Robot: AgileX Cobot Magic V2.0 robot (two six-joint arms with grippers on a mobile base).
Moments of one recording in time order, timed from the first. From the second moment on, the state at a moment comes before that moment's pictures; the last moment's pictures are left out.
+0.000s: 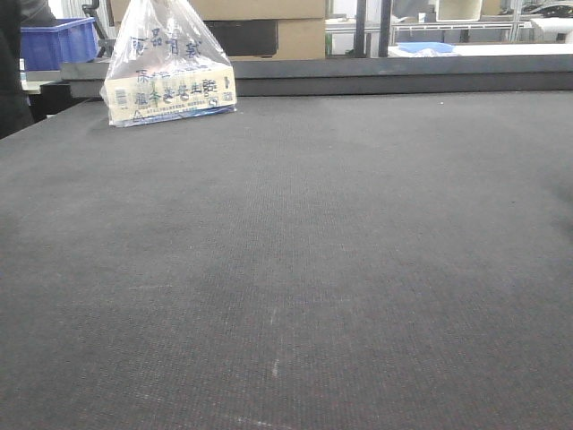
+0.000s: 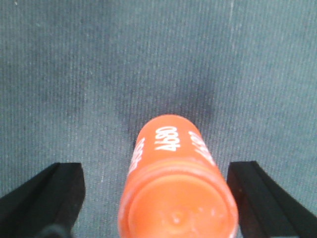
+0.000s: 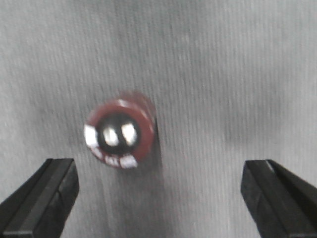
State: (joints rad) left arm 0.04 1.63 -1.18 0.08 1.03 -0.13; right arm -0.10 1.63 -1.10 0.11 0.92 -0.10
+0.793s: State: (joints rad) left arm 0.04 1.63 -1.18 0.08 1.03 -0.13; right arm -0.07 1.73 -1.12 0.09 0.78 -0.10
